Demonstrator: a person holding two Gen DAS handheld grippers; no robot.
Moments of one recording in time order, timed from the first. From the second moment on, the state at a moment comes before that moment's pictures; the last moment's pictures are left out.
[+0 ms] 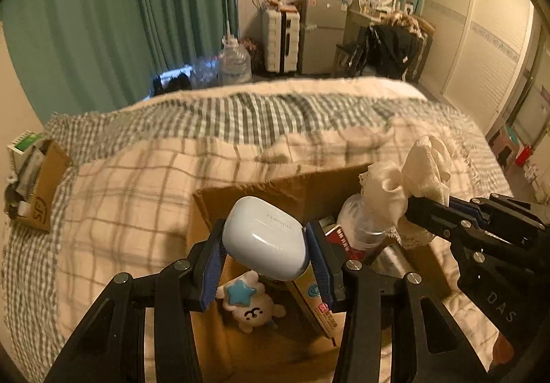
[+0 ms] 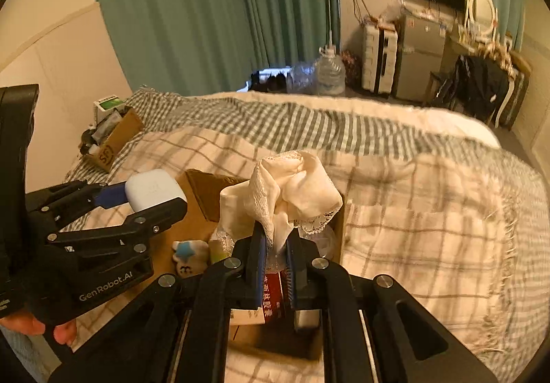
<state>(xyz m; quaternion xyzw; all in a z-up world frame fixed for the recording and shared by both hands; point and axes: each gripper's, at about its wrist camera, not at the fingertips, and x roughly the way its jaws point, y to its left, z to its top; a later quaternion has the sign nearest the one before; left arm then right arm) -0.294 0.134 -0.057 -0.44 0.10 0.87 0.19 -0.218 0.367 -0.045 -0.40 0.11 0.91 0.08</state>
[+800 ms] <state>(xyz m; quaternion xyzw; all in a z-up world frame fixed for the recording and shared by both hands) -0.250 0.115 0.012 -0.38 0.08 0.90 0.18 -0.161 0.371 0.025 -0.34 0.12 0.92 0.15</state>
